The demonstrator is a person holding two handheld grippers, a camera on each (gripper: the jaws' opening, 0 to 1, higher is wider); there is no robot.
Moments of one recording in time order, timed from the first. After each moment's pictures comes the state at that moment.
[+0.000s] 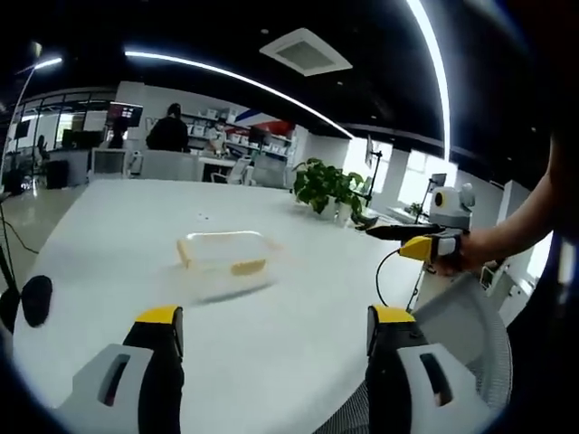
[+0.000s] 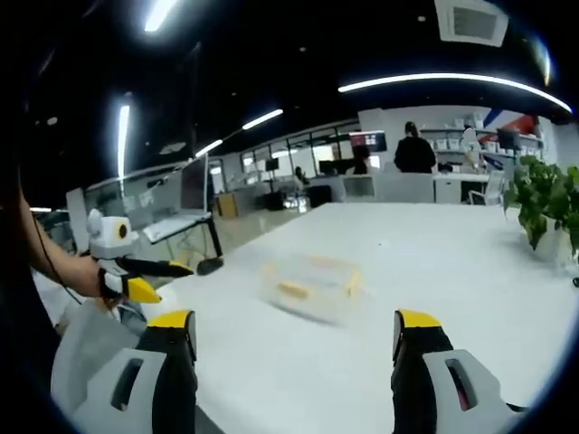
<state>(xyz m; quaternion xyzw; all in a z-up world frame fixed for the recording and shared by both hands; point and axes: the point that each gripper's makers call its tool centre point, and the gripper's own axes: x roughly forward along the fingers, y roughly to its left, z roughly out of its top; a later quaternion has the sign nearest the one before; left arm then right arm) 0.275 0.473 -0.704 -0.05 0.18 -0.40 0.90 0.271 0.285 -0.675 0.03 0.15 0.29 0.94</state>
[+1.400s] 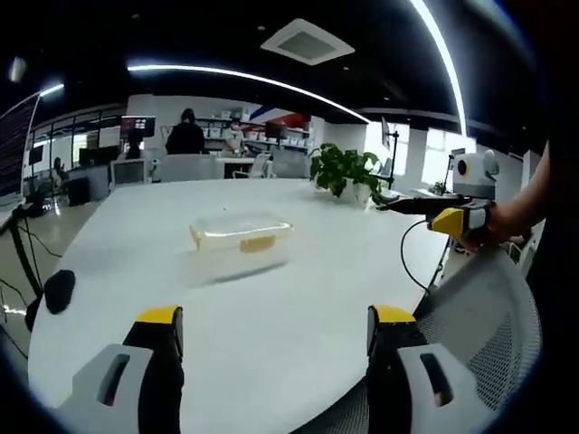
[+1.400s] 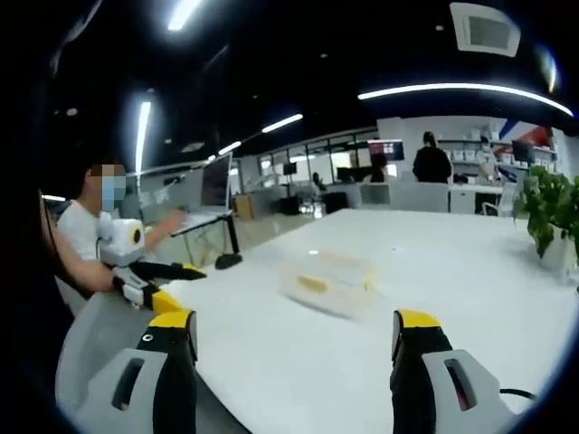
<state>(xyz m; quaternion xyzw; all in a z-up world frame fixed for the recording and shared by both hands) 0.257 0.472 -0.728 0.01 0.18 -0.35 0.92 0.243 0.285 -0.675 0.03 0.12 0.32 0.94</state>
